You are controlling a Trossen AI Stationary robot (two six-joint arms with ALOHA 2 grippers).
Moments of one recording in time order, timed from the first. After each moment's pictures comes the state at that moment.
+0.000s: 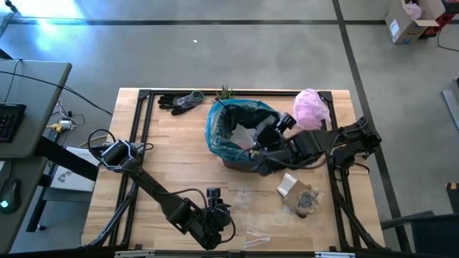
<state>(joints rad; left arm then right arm) -0.68 1.97 1.58 -0.63 -0.64 -0.44 0.34 1.74 1.92 -1.40 0.94 0.68</state>
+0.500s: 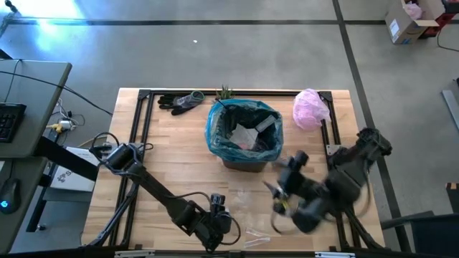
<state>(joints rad) -0.66 2.04 1.58 -0.63 -0.43 -0.32 0.74 1.74 1.96 -1.39 0.94 0.89</state>
